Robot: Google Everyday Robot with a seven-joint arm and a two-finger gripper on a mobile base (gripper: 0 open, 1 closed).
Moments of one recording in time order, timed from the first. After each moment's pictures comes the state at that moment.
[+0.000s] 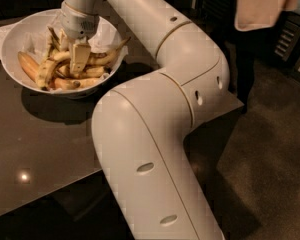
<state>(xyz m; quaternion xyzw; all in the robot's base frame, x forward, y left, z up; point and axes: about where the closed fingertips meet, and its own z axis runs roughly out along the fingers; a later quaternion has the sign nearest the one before) 0.655 0.200 0.889 -0.87 0.44 0.15 0.15</state>
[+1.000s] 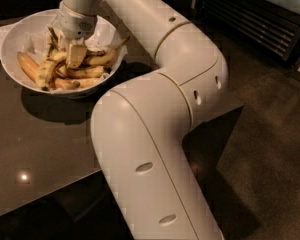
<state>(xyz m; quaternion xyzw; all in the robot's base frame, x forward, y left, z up) 0.662 0.208 0.887 -0.87 0.45 0.15 0.17</state>
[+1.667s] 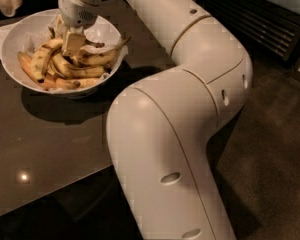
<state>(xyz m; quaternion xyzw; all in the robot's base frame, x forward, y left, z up) 0.663 0.208 0.926 -0.84 0.47 0.15 0.24</state>
